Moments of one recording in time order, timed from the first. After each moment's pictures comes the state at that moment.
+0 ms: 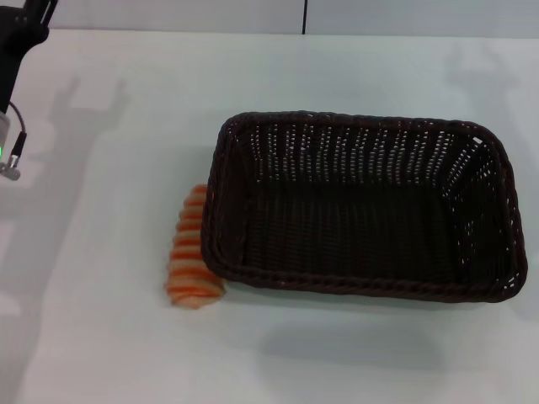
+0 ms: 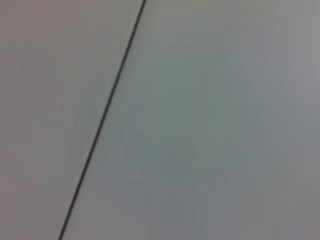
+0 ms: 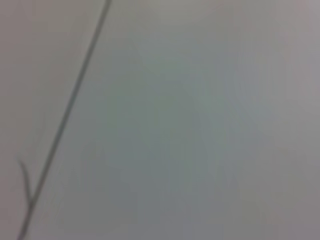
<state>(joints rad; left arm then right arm) -0.42 -2.06 -1.40 -0.31 2.77 1.20 -0.45 0.39 2.08 -1.93 -0.86 0.79 -0.94 -0.53</state>
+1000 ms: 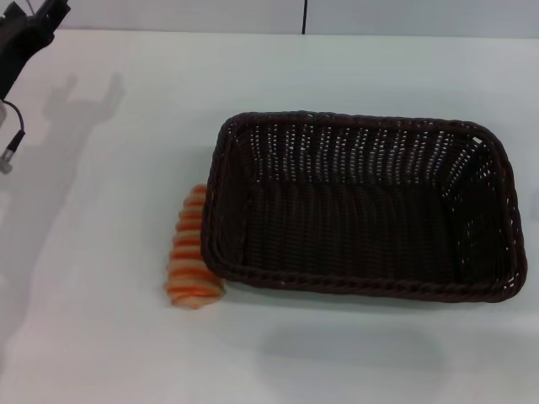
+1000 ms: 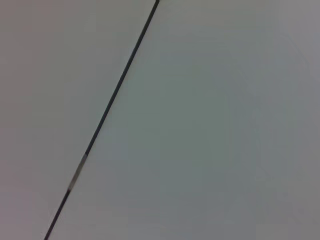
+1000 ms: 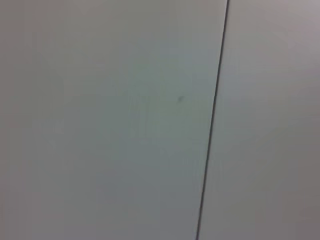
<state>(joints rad) -0.28 -1.96 -1.39 -0.75 2.88 0.60 -0.66 0.32 2.08 -1.87 -0.60 0.86 -1.14 -0.49</state>
